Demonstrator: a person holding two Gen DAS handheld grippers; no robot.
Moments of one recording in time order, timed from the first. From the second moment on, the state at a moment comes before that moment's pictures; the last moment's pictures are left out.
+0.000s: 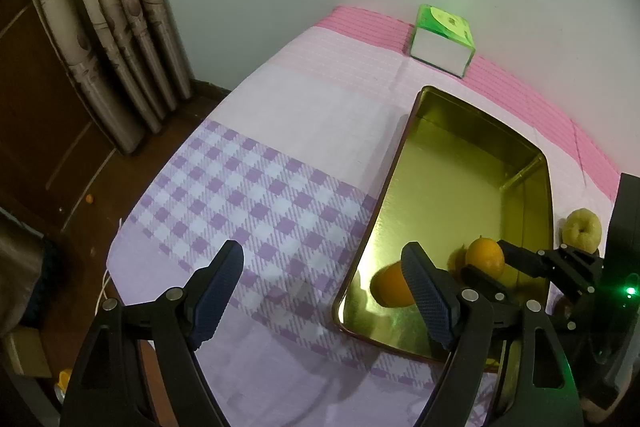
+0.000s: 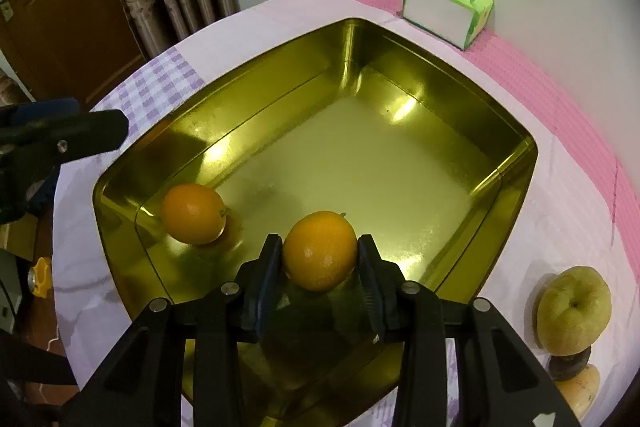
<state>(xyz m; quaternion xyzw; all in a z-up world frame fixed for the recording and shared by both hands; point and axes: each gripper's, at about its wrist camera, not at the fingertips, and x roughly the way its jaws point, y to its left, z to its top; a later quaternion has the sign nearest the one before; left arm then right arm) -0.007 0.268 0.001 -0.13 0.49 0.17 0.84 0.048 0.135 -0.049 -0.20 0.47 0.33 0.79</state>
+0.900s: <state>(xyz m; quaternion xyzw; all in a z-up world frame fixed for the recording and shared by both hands) -0.007 0.248 0.012 -0.12 0.48 0.13 0.86 -0.009 -0.034 0.020 -0.14 0.45 0.24 0.85</state>
